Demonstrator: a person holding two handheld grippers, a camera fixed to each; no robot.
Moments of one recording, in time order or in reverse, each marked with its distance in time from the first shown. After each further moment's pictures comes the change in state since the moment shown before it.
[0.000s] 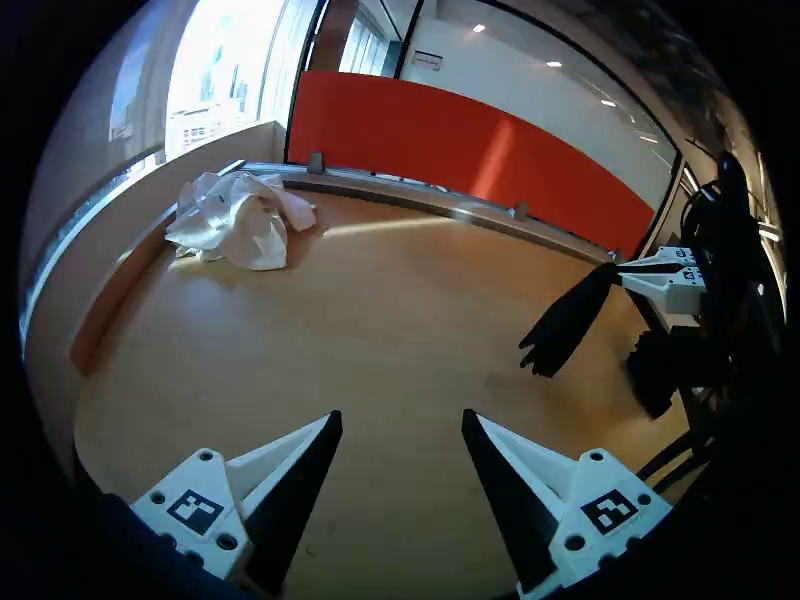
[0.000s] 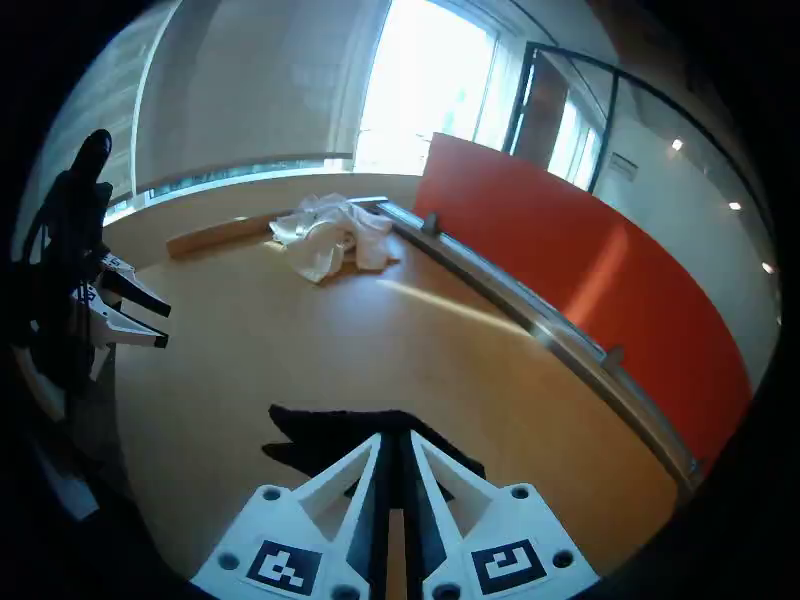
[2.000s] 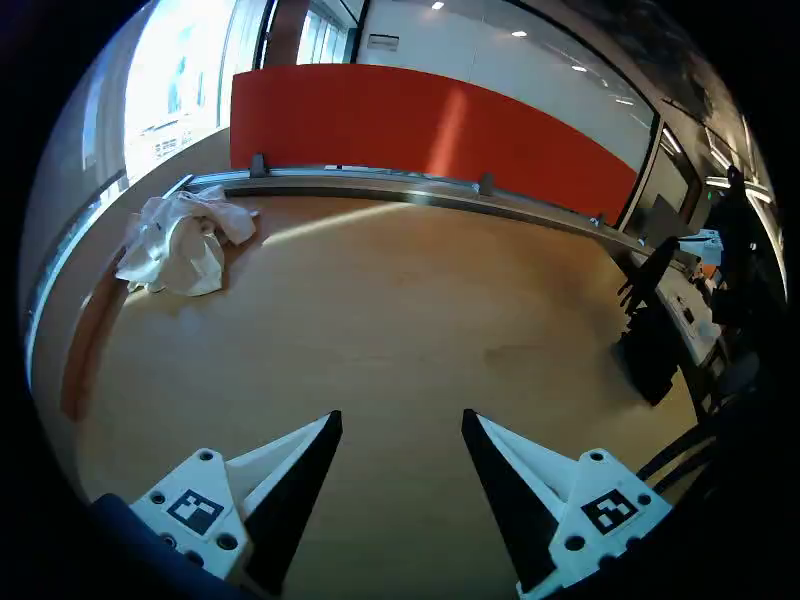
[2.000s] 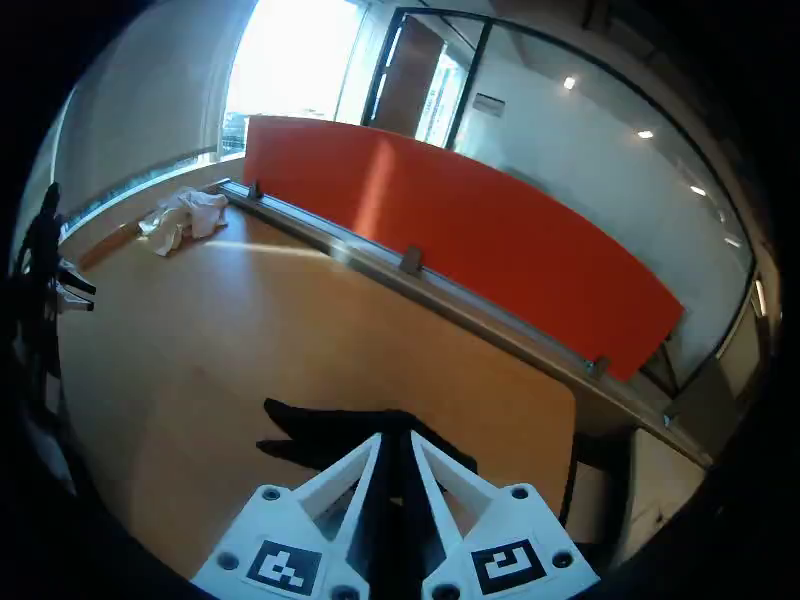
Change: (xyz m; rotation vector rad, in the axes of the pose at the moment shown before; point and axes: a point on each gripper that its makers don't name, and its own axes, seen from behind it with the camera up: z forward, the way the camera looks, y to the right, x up) left arm 0.020 0.074 0.050 -0.040 -0.065 0.117; right arm -0.157 0.285 -0.186 -0.321 -0.115 0.203
